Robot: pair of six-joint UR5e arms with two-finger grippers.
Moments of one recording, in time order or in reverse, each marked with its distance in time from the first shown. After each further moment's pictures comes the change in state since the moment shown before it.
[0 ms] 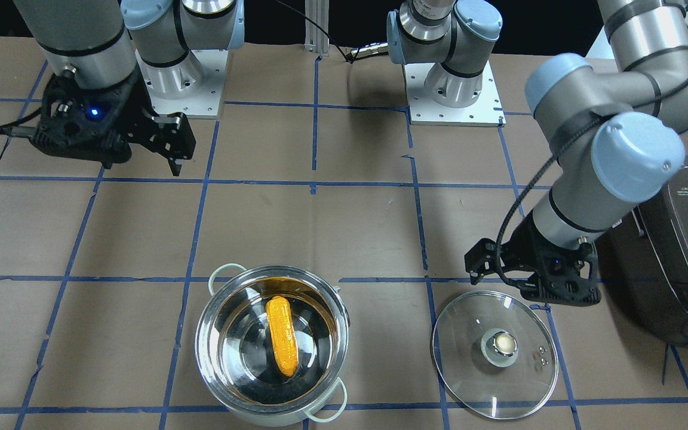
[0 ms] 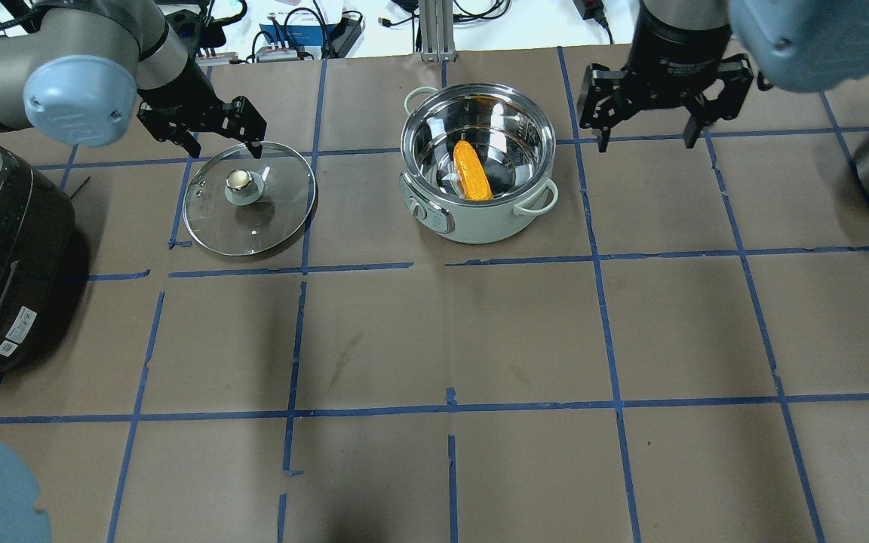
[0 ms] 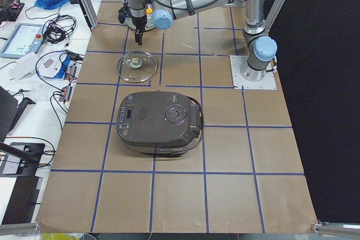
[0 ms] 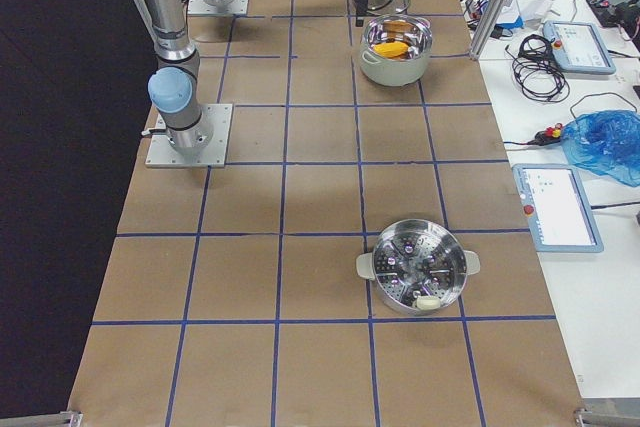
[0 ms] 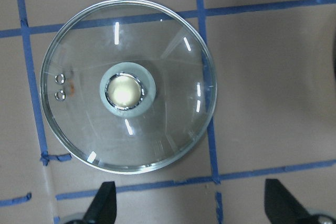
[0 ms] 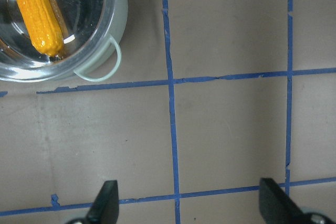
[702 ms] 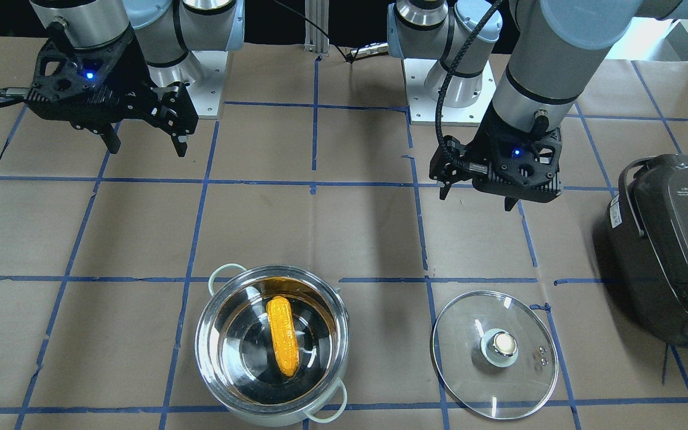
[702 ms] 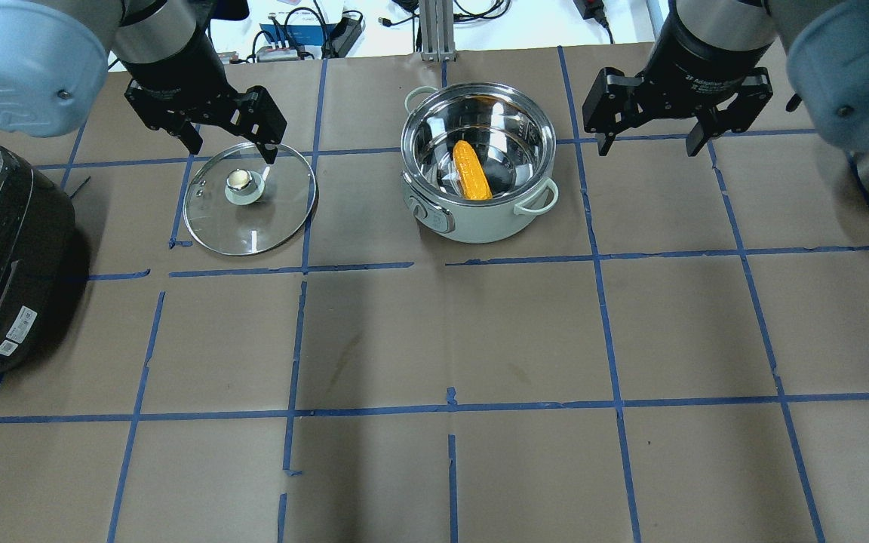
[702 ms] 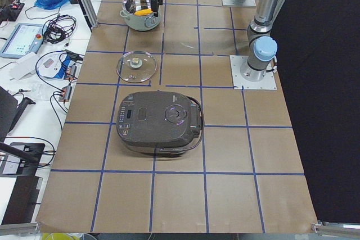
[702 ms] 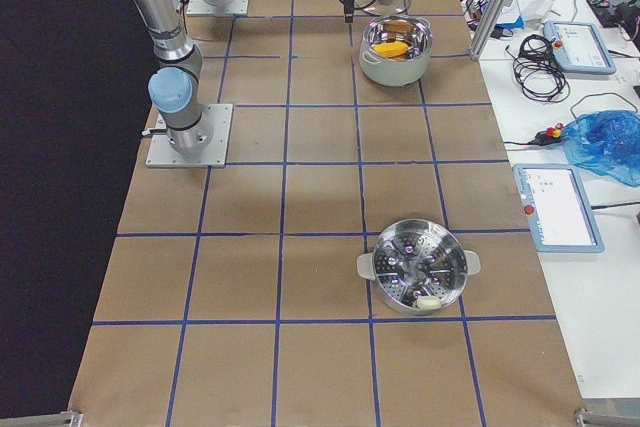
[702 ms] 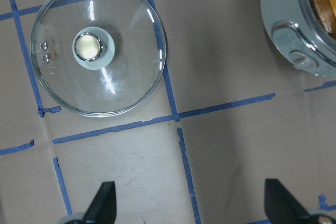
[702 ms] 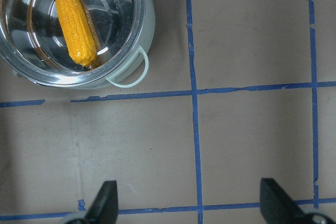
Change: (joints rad) left arm -0.094 0.149 0.027 -0.190 0.039 -0.010; right arm -0.005 -0.065 0.056 -0.093 0.082 -0.002
